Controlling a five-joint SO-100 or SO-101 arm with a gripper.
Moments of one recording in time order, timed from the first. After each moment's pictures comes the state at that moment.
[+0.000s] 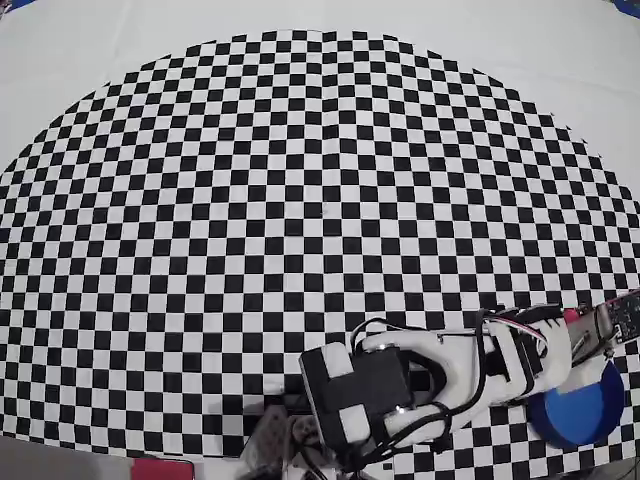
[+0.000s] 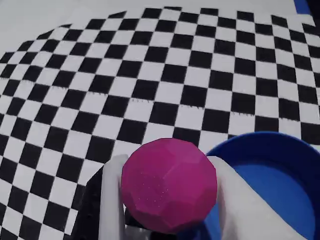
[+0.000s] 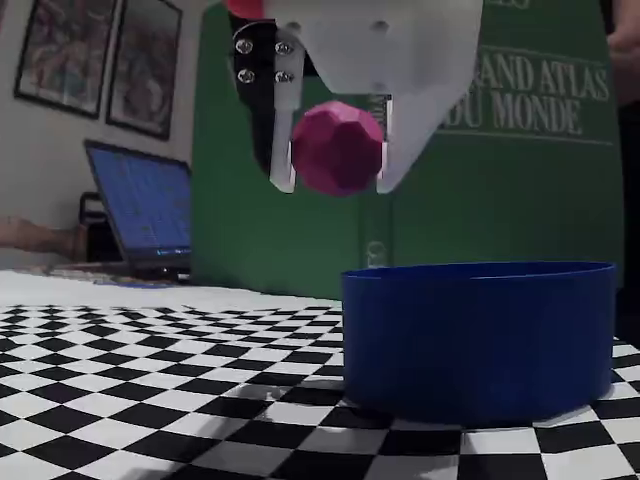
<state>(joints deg) 77.6 98.3 133.8 -3.3 -88.9</state>
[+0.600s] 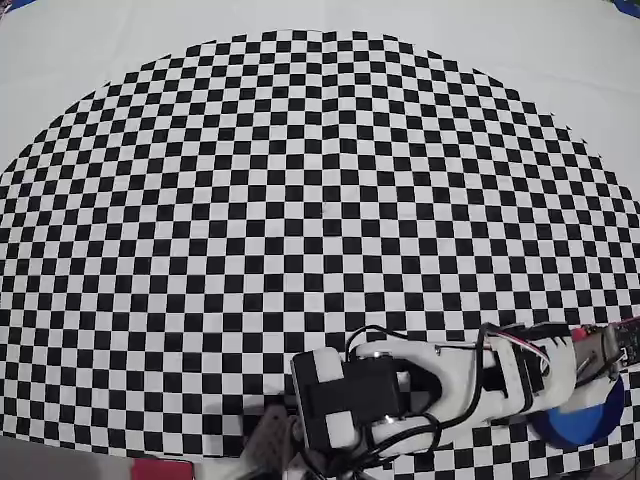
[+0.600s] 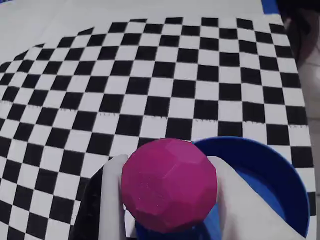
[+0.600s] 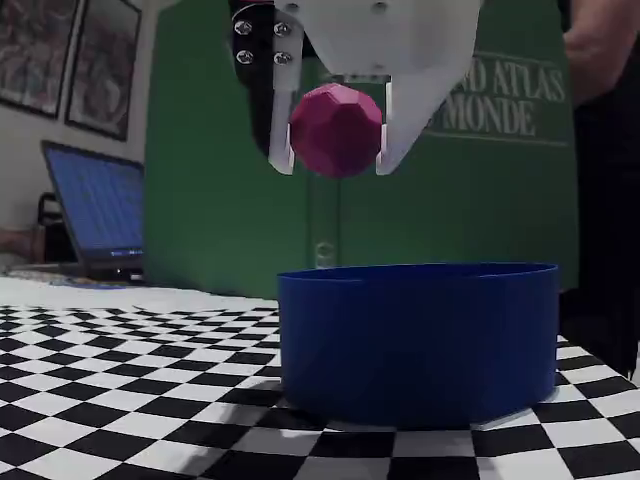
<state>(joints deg) 82.2 101.1 134.7 -3.3 -88.9</state>
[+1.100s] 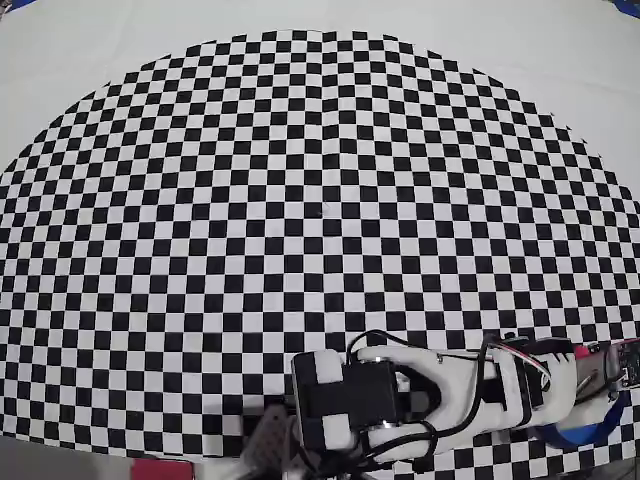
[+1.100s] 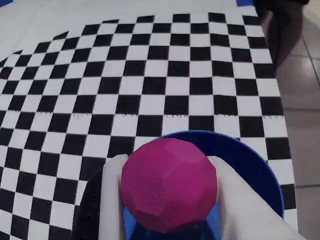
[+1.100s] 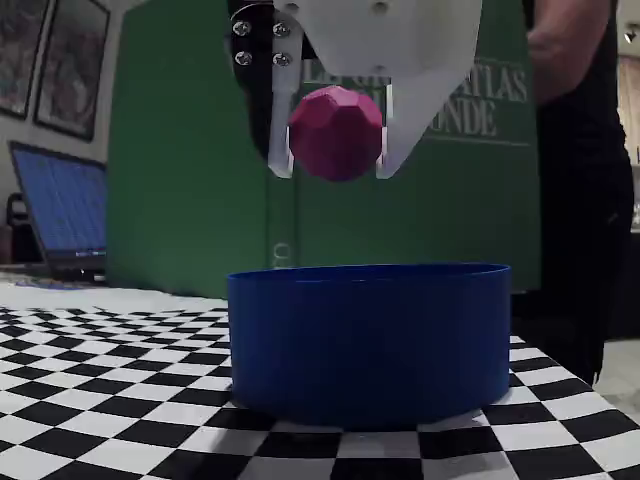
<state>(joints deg) 85.9 101.5 135.8 -3.3 -88.9</state>
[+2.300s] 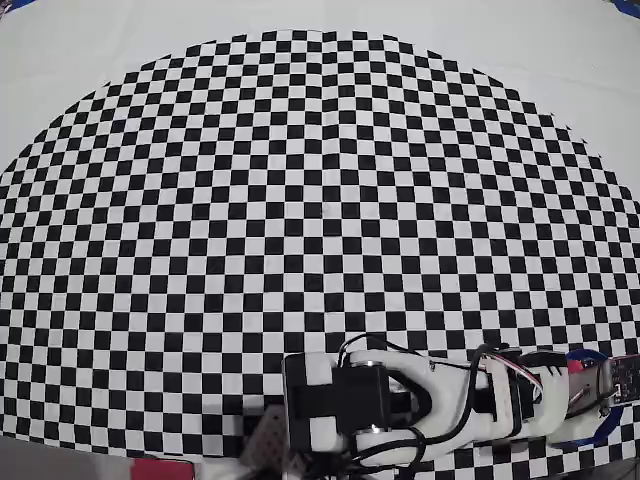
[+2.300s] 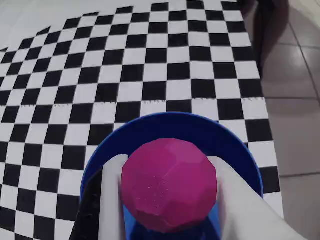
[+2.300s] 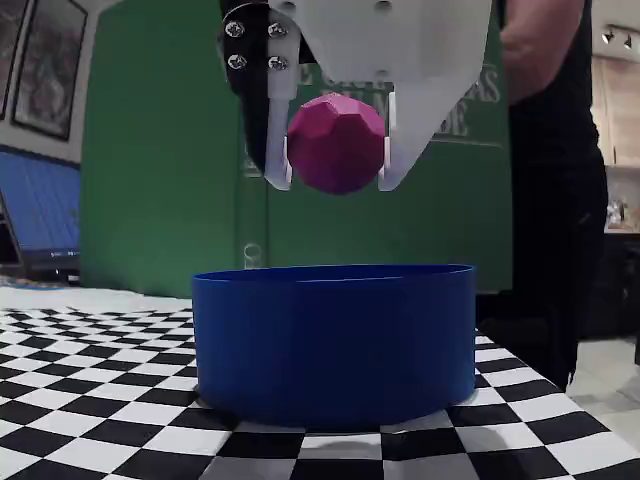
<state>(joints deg) 88.4 104.1 139.4 -3.3 -88.8</state>
